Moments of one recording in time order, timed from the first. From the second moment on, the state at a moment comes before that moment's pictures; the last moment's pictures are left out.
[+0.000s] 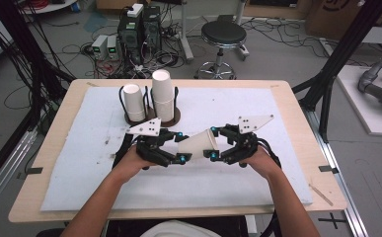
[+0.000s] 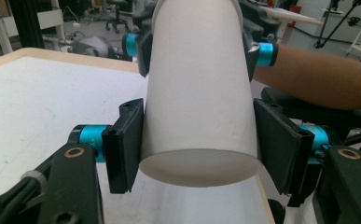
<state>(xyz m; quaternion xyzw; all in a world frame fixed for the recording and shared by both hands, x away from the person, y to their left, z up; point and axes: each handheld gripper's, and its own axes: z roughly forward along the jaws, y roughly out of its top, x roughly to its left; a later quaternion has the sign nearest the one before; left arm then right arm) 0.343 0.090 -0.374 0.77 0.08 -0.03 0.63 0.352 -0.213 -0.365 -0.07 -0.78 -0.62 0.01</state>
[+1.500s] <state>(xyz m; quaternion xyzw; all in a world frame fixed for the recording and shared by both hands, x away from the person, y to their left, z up) 0.344 0.085 -0.375 0.78 0.10 -0.01 0.62 0.354 -0.212 -0.359 -0.09 -0.78 -0.62 0.04</state>
